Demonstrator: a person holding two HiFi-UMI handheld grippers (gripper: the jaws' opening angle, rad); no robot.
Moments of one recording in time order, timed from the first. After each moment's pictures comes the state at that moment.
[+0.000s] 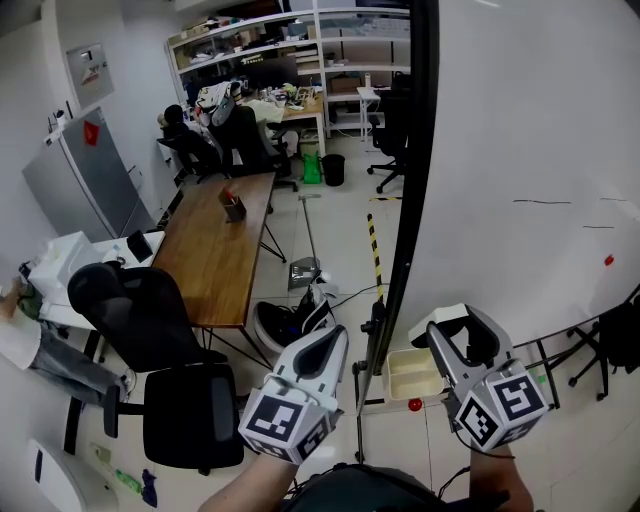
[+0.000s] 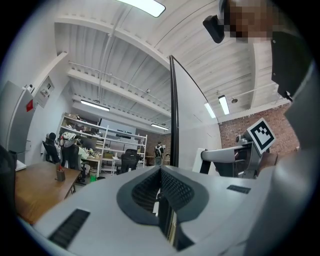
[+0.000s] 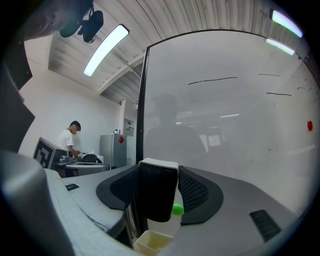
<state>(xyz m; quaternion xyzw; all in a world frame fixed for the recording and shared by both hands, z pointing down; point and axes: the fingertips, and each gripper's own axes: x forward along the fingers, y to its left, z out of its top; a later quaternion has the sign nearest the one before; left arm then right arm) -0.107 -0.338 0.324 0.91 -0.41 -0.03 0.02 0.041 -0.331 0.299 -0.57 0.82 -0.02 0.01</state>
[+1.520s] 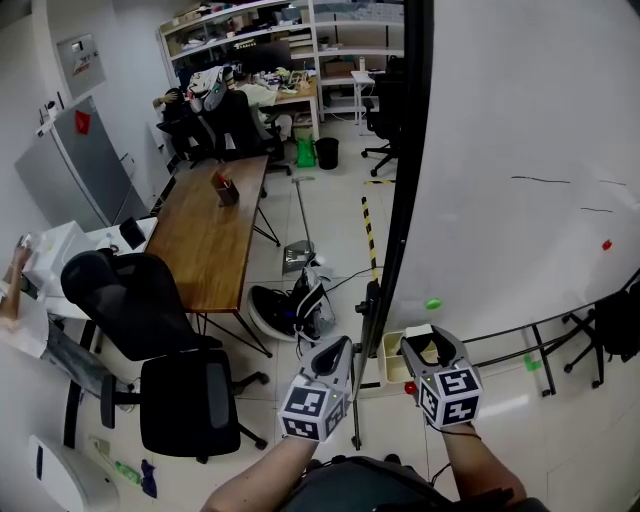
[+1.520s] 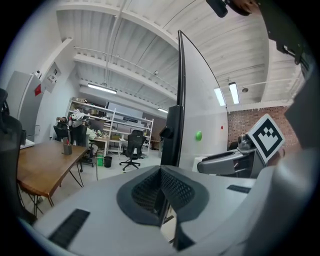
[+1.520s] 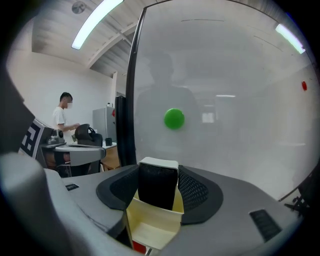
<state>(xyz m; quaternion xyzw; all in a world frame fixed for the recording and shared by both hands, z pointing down) -0.093 -0.350 0.475 0.89 -0.44 0.04 0.09 0.042 -0.349 0.482 -0.59 0.79 -0.11 -0.12</state>
